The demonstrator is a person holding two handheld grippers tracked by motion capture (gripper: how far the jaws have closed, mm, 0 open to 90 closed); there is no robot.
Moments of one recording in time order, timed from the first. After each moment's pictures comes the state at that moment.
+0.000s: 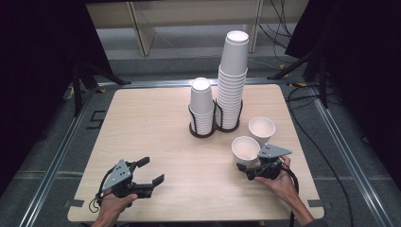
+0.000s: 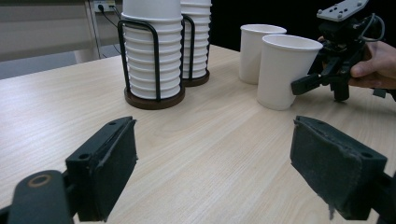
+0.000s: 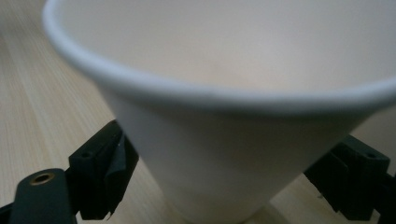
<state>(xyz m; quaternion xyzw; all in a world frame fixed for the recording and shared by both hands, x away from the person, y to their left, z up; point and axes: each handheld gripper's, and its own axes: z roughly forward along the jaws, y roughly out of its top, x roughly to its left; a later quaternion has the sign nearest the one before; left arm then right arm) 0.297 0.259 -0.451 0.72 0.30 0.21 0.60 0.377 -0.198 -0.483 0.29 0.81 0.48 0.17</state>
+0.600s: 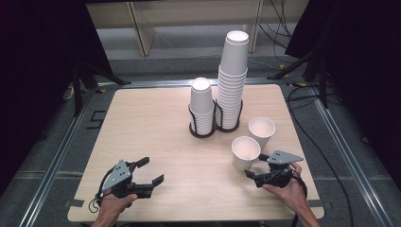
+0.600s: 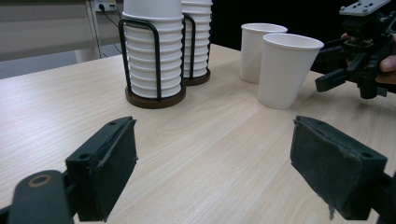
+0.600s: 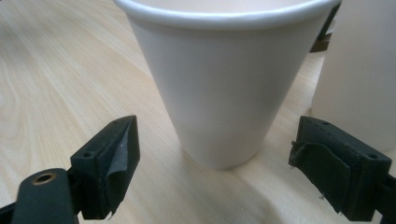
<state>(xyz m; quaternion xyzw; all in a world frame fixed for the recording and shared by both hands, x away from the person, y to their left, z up) 0.297 0.261 -0.450 0.72 0.30 0.21 0.59 0.349 -0.220 -0.474 0.33 0.80 0.47 0.15</state>
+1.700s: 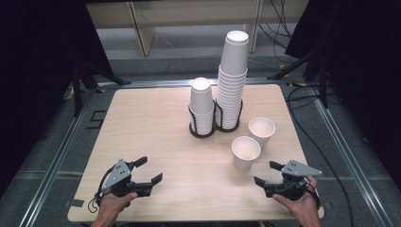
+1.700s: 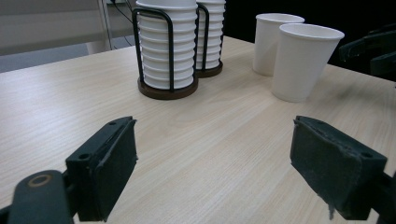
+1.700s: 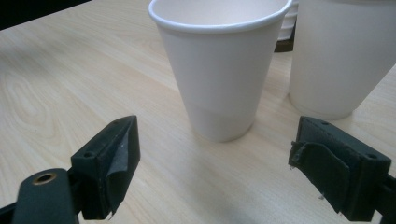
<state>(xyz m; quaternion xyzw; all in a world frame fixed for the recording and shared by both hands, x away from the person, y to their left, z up) 0.301 0.262 -0.454 0.72 0.31 0.22 0.58 0.307 -0.238 -0.459 0.37 0.77 0.49 0.17</state>
